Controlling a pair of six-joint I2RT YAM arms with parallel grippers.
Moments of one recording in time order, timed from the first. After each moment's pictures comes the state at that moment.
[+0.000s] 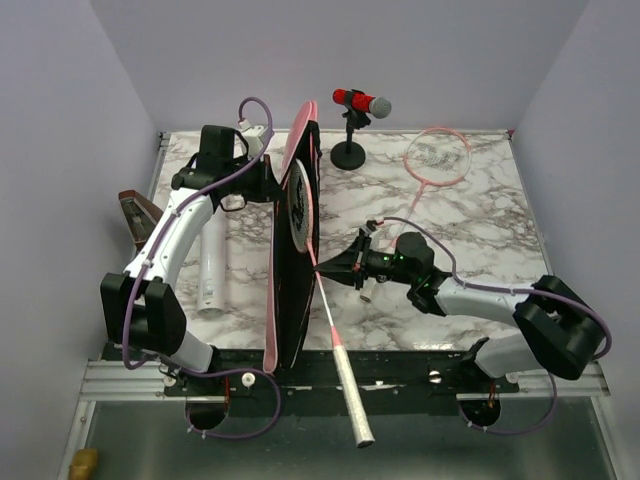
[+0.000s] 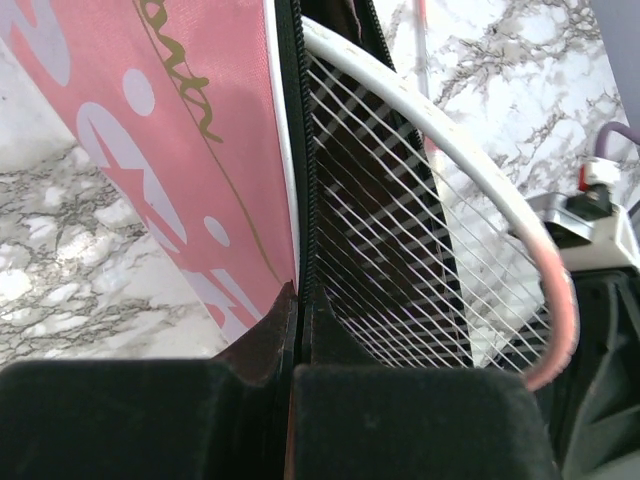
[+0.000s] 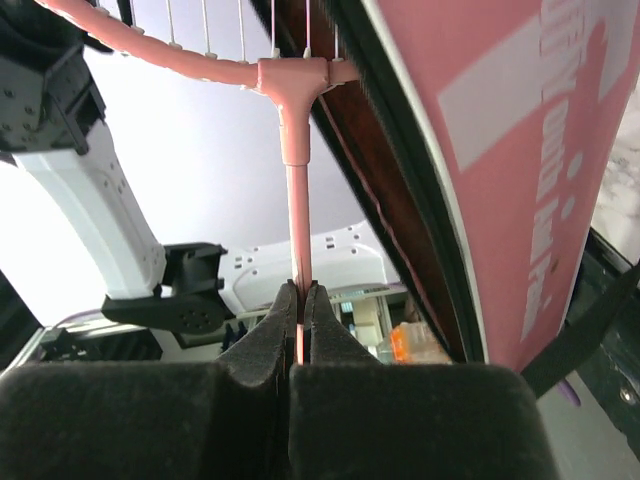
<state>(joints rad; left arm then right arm) -0.19 1.51 1.39 -0.58 0.60 -0.13 0.79 1.36 0.52 0.76 -0.54 1.68</state>
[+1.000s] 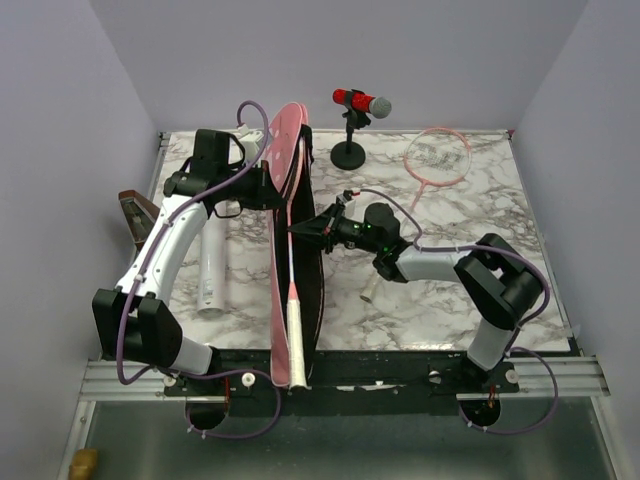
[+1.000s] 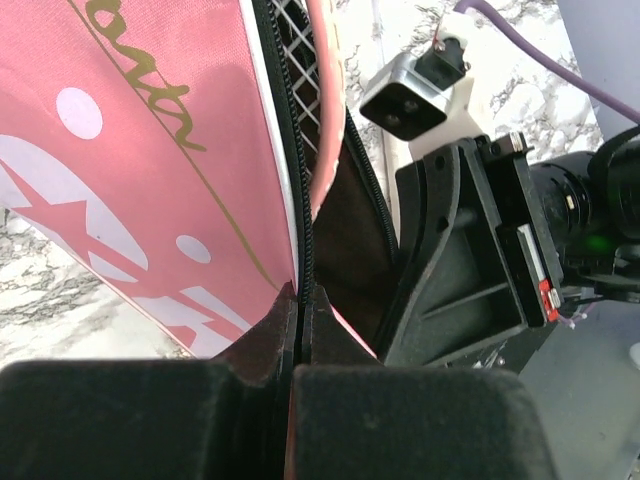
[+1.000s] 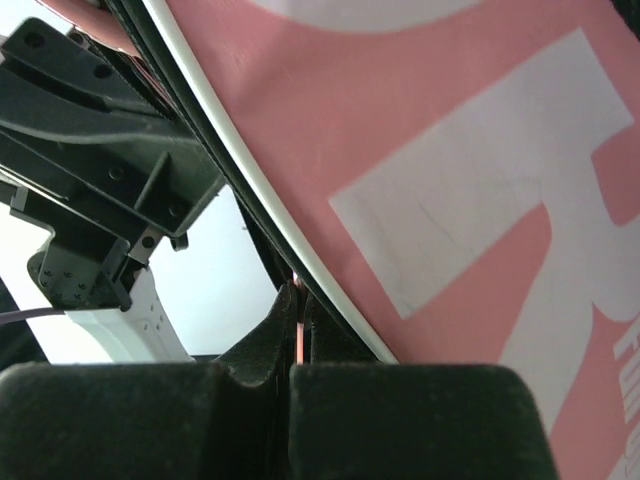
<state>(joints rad) -0.19 1.44 1.38 -0.68 0.68 -0.11 0.76 1.77 0.86 0.93 -0.46 1.70</state>
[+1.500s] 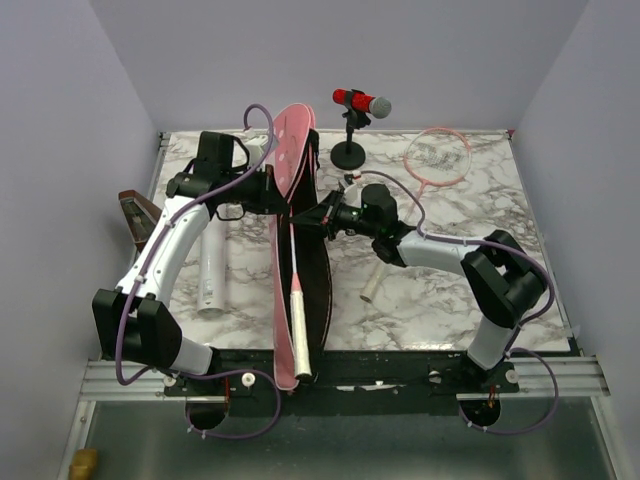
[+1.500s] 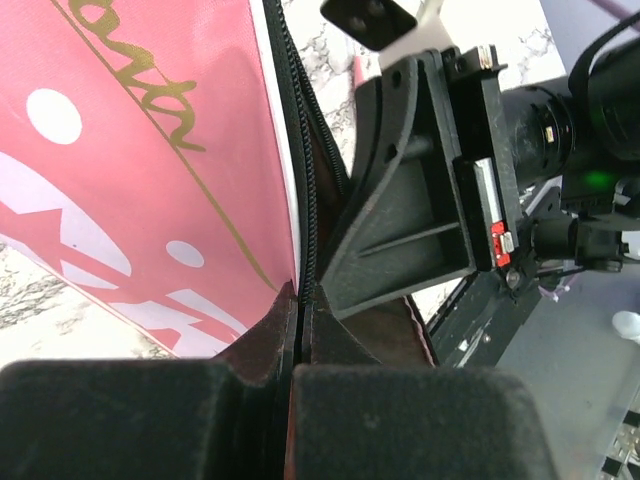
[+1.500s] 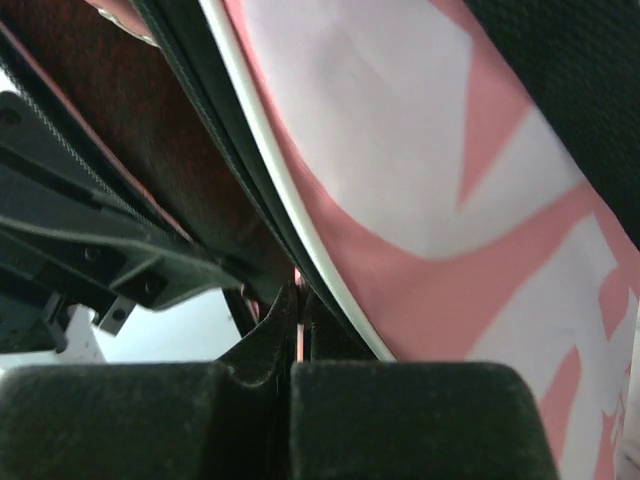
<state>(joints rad) -0.21 1.43 1.37 -0.70 0.73 -0.10 0.70 1.77 0.98 0.70 -0.50 1.49</state>
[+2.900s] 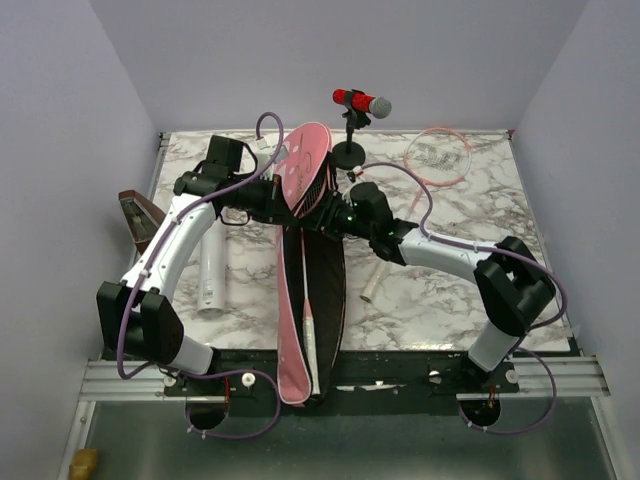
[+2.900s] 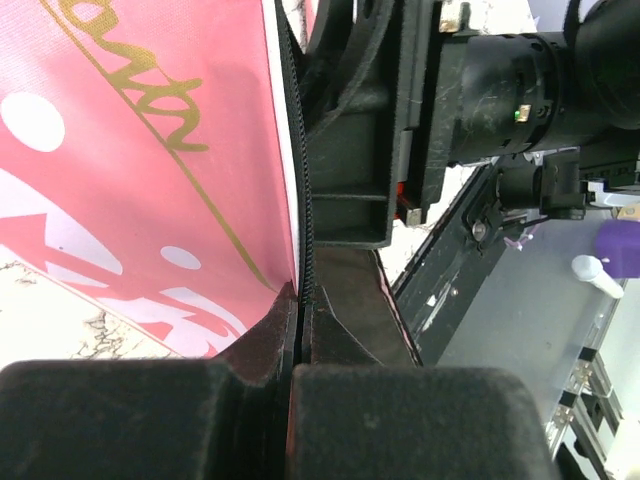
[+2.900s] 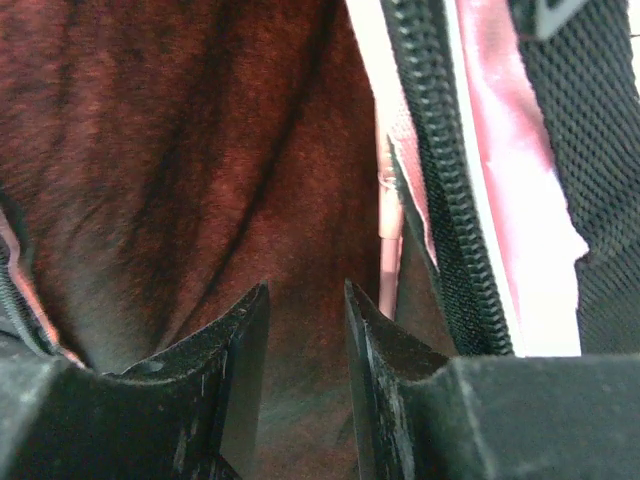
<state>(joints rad) -0.25 1.46 1.37 -0.80 0.81 -0.06 0.75 1.72 1.06 0.30 -0.20 1.03</state>
